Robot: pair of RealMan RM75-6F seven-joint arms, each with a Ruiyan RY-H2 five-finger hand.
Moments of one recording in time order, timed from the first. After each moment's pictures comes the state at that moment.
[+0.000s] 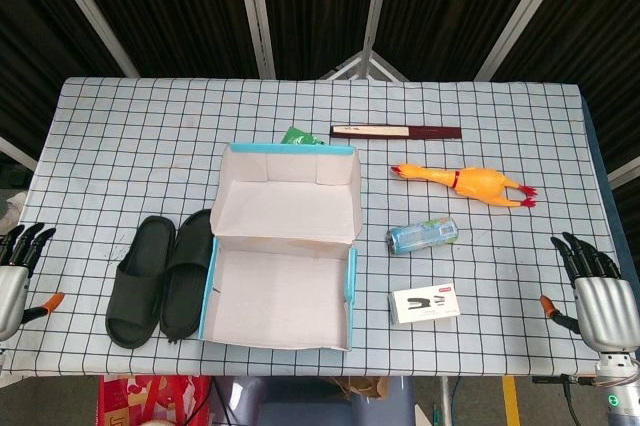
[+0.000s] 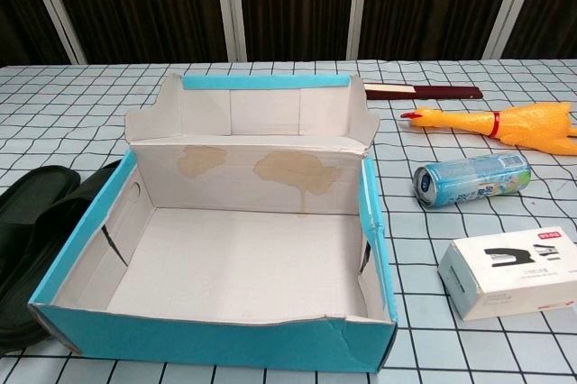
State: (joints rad) left arm -0.08 -1.12 -0.04 -1.64 1.48 1.48 0.19; right arm 0.06 -1.13 0.07 -1.62 -1.49 1.50 -0.11
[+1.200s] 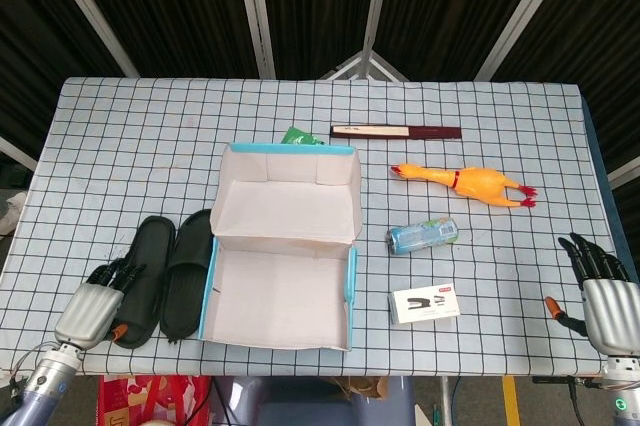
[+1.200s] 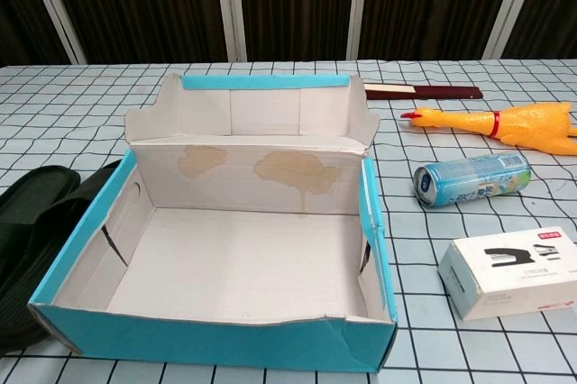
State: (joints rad) left arm -0.19 -1.30 0.08 -1.53 1.53 1.24 0.38; right arm 0.05 -1.11 0.07 -1.63 -1.49 1.52 -0.08
